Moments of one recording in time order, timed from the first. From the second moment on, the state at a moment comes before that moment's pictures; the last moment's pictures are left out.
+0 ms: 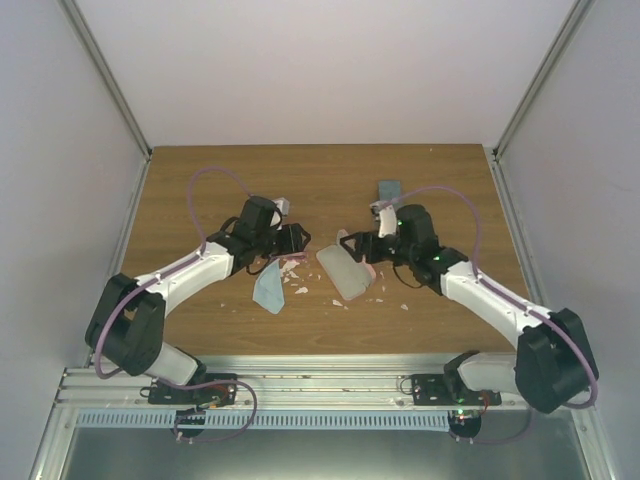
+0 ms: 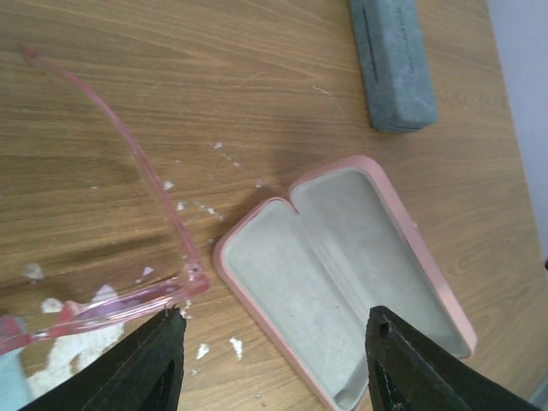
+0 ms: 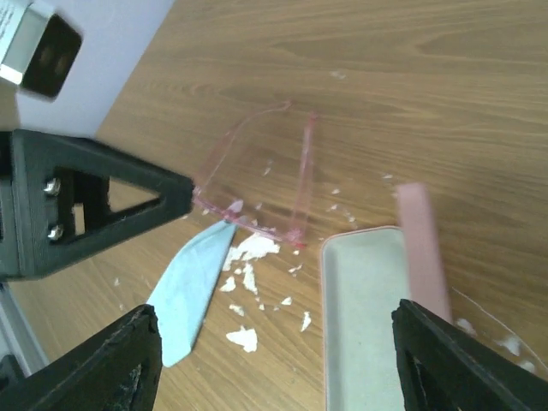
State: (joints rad) left arm -0.50 1.48 0.92 -0.17 0.27 -0.62; right arm 0.45 1.26 0.75 -0.07 -0.41 0.39
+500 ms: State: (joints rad) left arm -0.46 1.32 0.78 -0.39 0.16 -0.65; right arm 0.80 1.61 0.82 -0.17 -0.26 0.44
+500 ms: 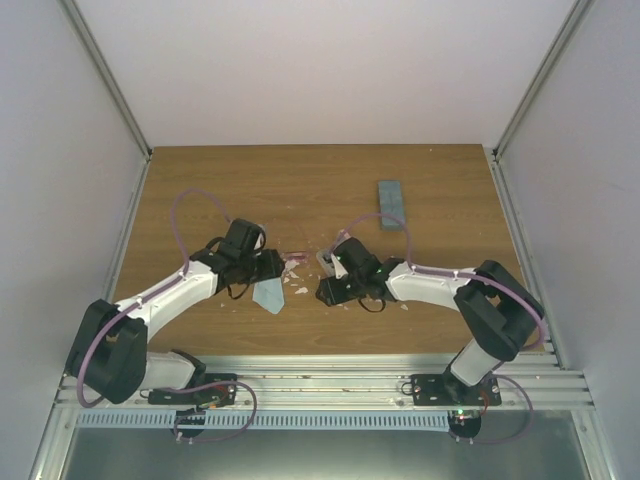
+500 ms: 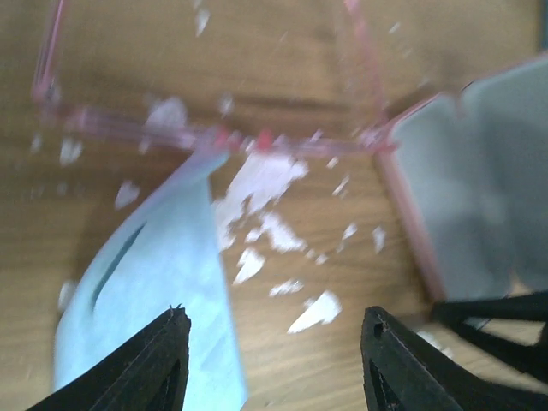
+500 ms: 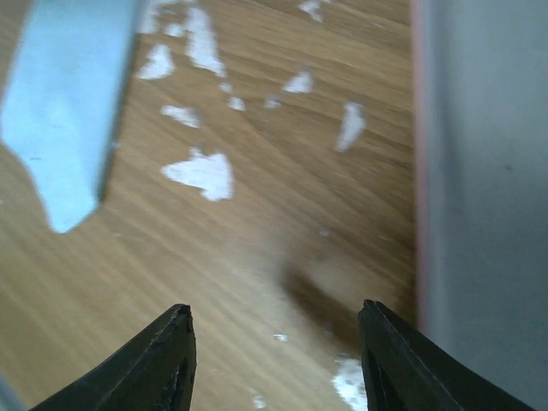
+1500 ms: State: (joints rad) left arm -0.49 1.37 0.64 -0.42 0.17 -0.76; right arm 0.81 1.73 0.98 -0.35 0.02 0.42
